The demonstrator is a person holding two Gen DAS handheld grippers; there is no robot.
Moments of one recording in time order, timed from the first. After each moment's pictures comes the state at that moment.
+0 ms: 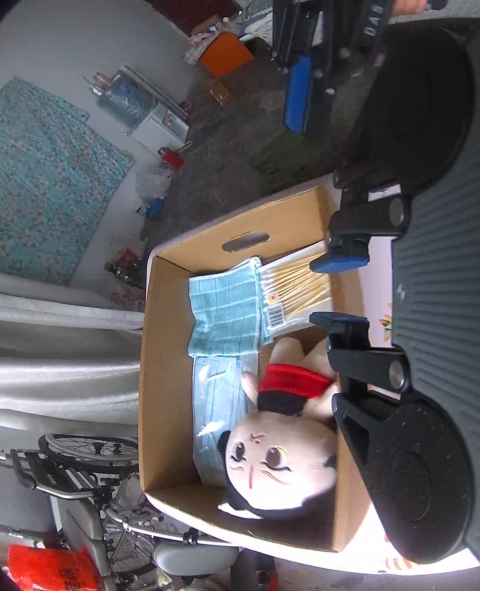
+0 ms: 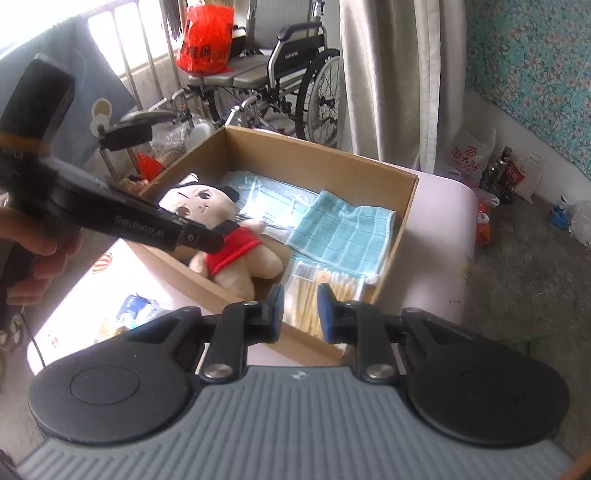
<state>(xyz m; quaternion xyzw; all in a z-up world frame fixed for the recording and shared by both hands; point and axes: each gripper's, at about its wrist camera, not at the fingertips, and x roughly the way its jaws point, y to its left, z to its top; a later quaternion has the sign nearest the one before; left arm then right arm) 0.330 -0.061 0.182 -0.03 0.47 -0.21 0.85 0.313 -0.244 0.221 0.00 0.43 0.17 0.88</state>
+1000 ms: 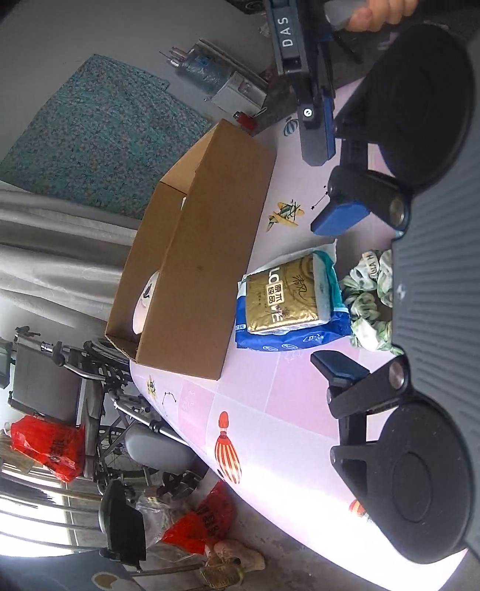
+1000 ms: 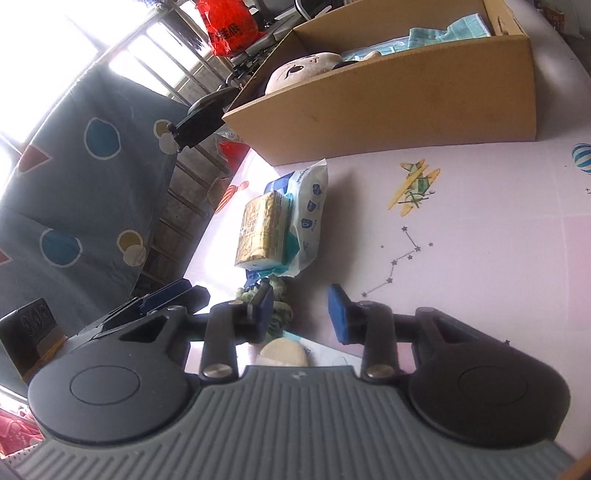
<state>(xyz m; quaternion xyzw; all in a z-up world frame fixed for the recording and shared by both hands) 0.130 0.088 0.056 -0.11 0.35 -0.13 0.92 0.169 -0.144 0.089 0.24 0.49 0.24 0.81</state>
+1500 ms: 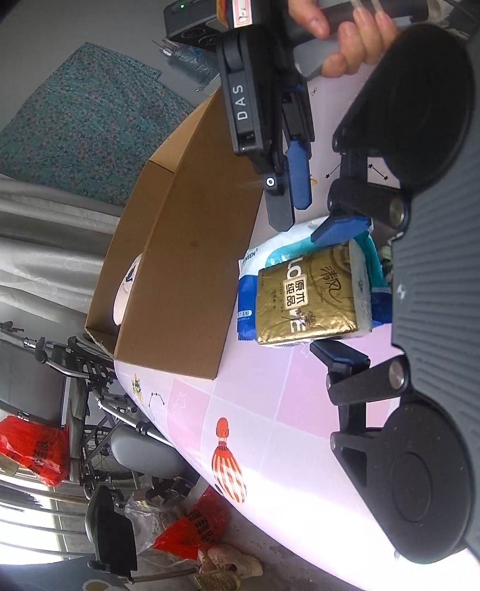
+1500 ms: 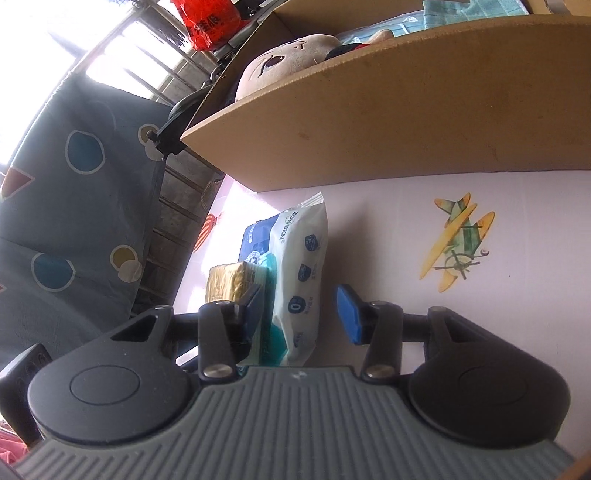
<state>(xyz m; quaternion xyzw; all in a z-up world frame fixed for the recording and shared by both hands) 0.180 0.095 0.029 -0.10 0.37 -0.11 0.92 0.273 -0.106 0.037 0.26 0.52 0.23 0.79</state>
